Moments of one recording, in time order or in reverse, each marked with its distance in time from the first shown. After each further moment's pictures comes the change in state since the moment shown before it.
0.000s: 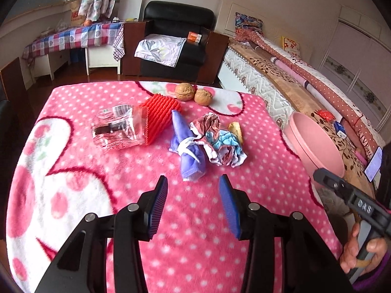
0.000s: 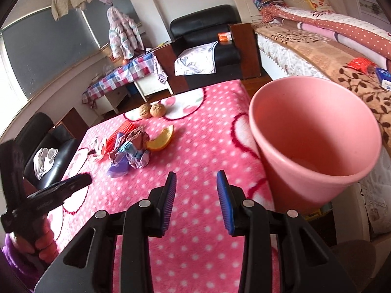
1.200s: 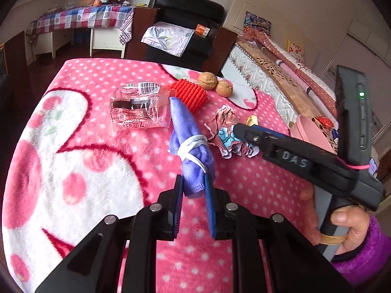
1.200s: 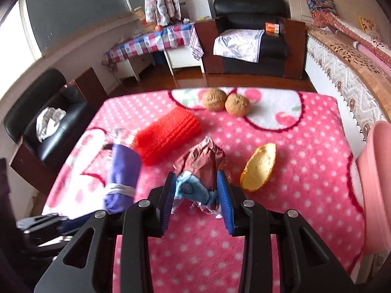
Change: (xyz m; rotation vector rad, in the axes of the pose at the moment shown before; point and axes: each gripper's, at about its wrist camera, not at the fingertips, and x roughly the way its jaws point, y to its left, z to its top) left arm -0.004 0.053 -0.014 -0.097 0.046 -0.069; right arm 0.121 0.127 0.033 -0.219 0.146 0.045
